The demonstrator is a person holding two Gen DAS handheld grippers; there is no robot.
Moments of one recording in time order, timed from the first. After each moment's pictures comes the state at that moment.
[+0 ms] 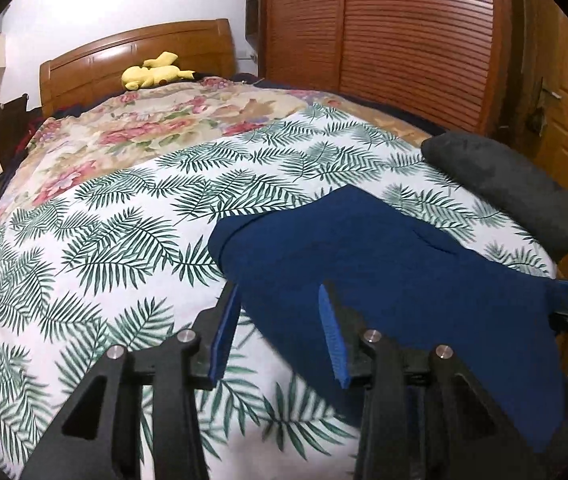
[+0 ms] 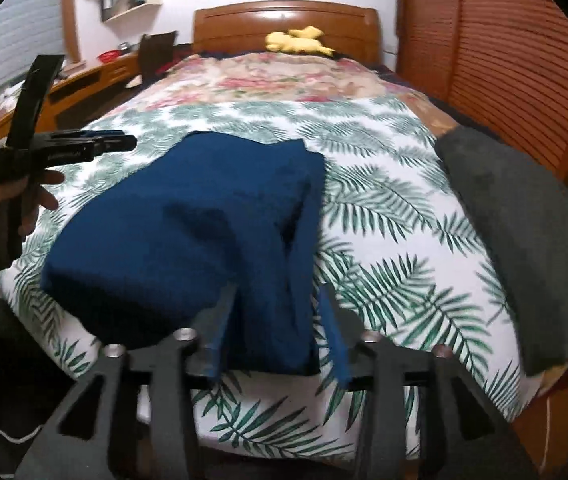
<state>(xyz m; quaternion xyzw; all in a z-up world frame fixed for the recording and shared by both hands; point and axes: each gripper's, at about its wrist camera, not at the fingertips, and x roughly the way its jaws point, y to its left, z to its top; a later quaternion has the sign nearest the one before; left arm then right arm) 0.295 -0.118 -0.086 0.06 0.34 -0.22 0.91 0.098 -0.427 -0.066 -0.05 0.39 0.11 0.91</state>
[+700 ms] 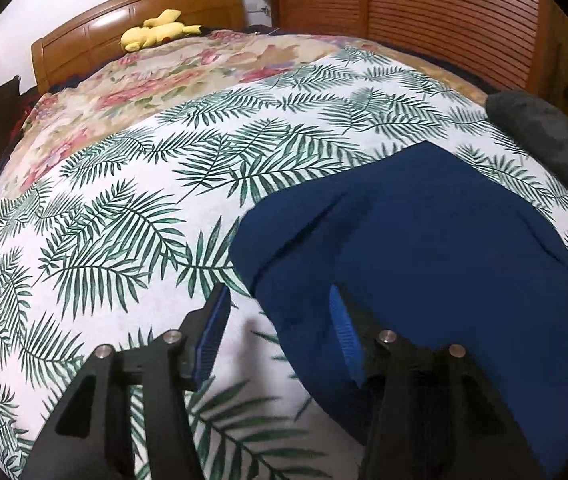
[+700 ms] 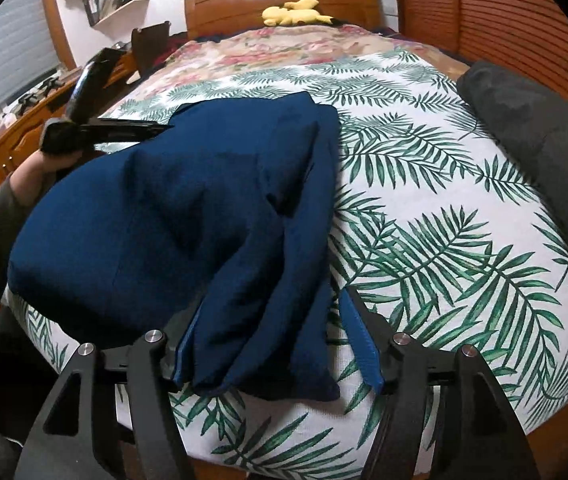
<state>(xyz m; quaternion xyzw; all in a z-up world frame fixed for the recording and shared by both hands) 0.393 -0.131 -0.147 0.10 0.42 -0.19 0.88 0.122 -0.427 -0.110 -0.01 0.43 0.15 0.89</state>
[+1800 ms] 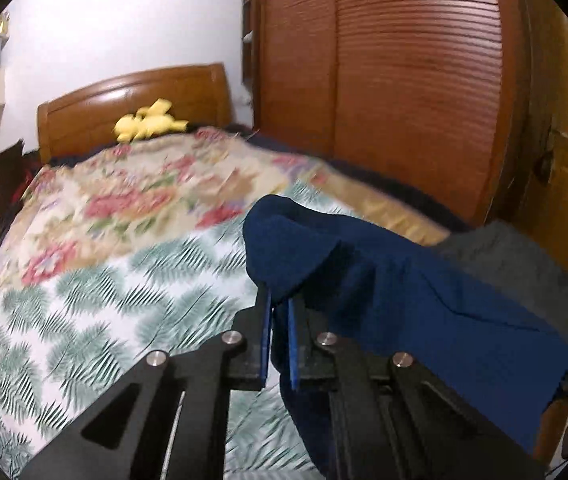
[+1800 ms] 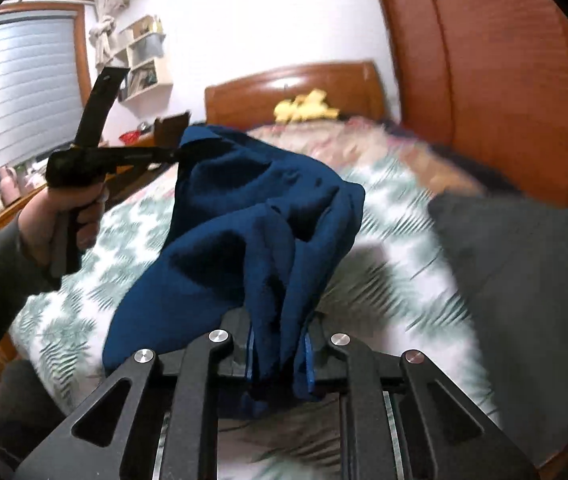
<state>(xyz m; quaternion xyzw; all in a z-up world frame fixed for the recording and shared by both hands) 0.367 -0.249 0.031 0.05 0.27 -0.22 0.94 0.128 -0.523 0.013 0.01 0.24 0.17 0.96</state>
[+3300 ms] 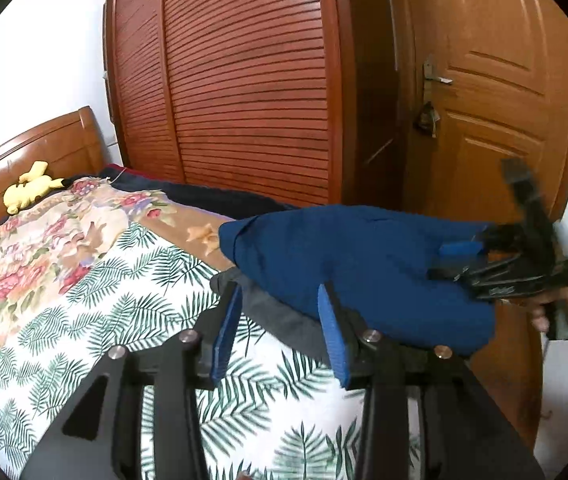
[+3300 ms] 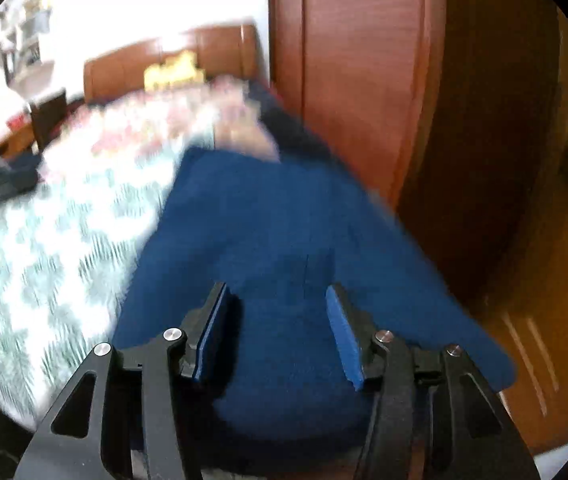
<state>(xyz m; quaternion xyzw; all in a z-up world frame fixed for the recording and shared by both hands) 0.269 -0.434 0.050 0.13 0.24 -0.40 0.88 0.168 -0.730 0.009 -0.01 0.39 -0.02 0.92</state>
